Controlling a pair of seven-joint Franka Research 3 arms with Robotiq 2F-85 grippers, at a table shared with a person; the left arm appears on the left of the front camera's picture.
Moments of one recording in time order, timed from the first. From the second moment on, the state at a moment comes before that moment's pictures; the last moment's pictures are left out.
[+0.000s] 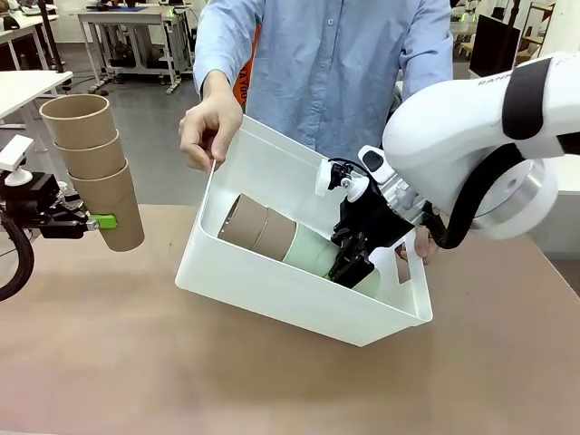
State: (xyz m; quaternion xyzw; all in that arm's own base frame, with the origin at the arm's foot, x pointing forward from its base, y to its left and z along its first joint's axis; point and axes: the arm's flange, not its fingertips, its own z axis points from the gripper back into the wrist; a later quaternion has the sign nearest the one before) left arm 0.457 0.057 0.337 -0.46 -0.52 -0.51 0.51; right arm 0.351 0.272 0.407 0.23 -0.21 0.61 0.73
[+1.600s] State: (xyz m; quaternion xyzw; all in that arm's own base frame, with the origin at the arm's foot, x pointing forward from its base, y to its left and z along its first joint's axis) left arm 0.457 0.057 0.337 -0.46 -0.52 -0.51 0.51; right arm 0.352 0.175 0.490 0.28 -0.27 0.60 0.70
